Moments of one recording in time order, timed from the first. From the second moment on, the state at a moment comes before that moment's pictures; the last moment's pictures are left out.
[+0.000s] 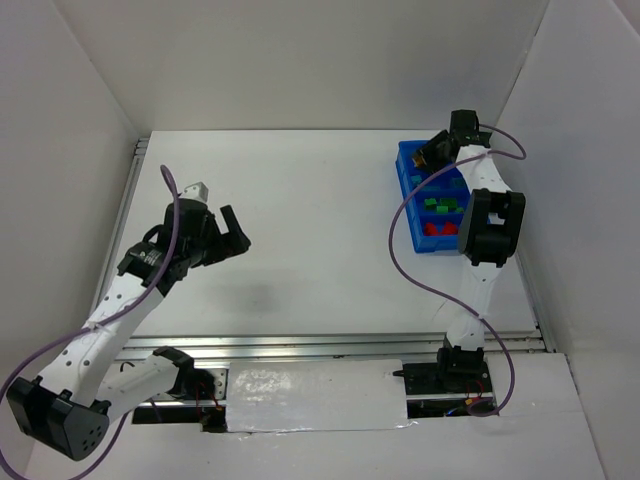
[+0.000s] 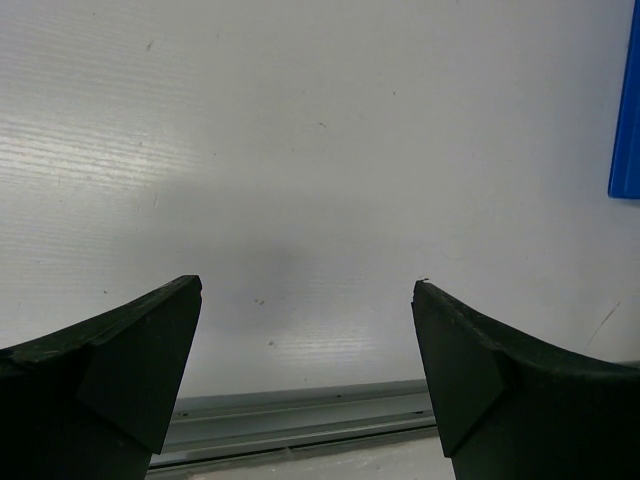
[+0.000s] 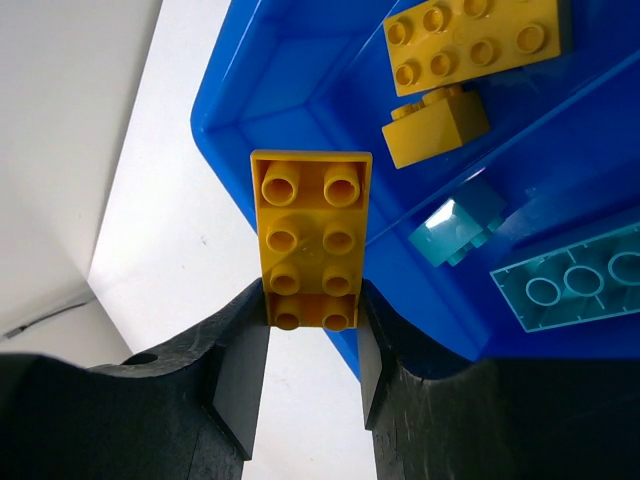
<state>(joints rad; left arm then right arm) -0.36 0.98 0.97 -0.72 -0.10 -0.63 -0.11 2.26 1.97 -0.54 -0.25 0.89</state>
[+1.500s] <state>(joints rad) -0.36 1.21 1.54 -1.03 -0.39 -0.55 -0.11 1.41 1.73 -0.71 -0.16 0.61</state>
